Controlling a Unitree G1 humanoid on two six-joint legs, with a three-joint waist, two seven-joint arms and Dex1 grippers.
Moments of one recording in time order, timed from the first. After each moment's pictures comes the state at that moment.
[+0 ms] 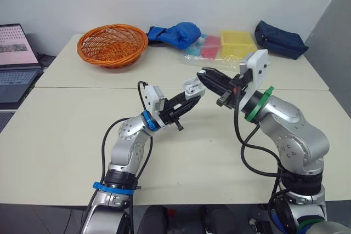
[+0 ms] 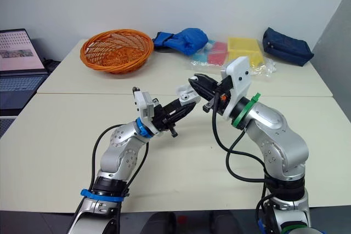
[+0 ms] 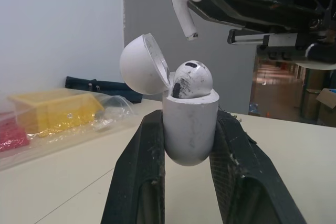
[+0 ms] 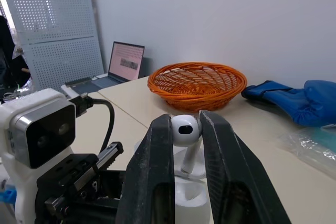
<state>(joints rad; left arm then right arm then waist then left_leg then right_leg) -0.45 0.19 -0.04 0.08 -0.44 0.01 -0.91 -0.55 -0.26 -0.01 -0.53 0.47 0.80 0.47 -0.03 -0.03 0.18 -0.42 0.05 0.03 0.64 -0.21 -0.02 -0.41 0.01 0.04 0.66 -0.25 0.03</state>
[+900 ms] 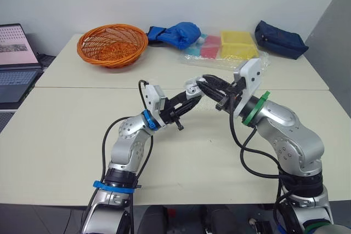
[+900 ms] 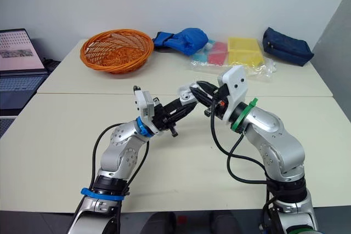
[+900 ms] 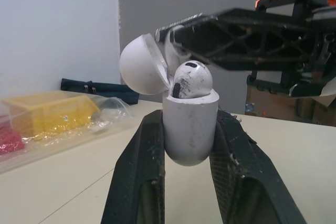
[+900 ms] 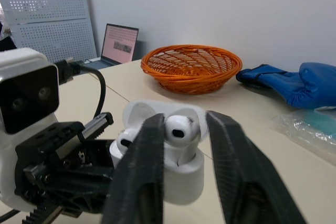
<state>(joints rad) -0.46 0.19 -0.04 0.09 -0.44 0.01 -0.93 -0.51 -0.32 0.03 -0.49 0.45 0.74 0.46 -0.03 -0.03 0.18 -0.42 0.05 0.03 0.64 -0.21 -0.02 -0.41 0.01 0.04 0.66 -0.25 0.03</state>
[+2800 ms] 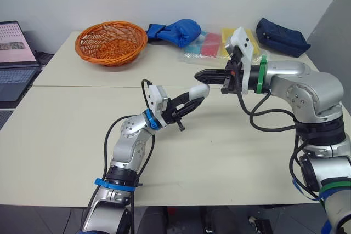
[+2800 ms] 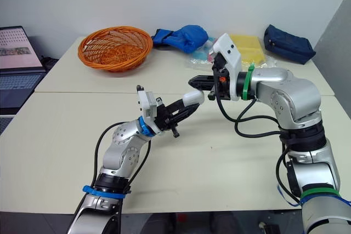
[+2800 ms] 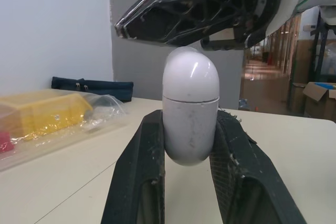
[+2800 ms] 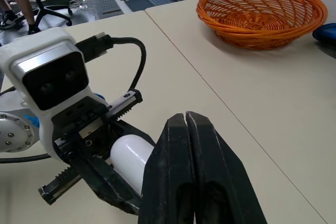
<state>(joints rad) -0.48 0.19 -0.06 0.12 -0.43 -0.01 -0.94 -0.94 -0.56 0.12 -0.16 0.55 0.96 0.82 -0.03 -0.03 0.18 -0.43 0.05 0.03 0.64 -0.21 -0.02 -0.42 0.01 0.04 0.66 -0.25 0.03</state>
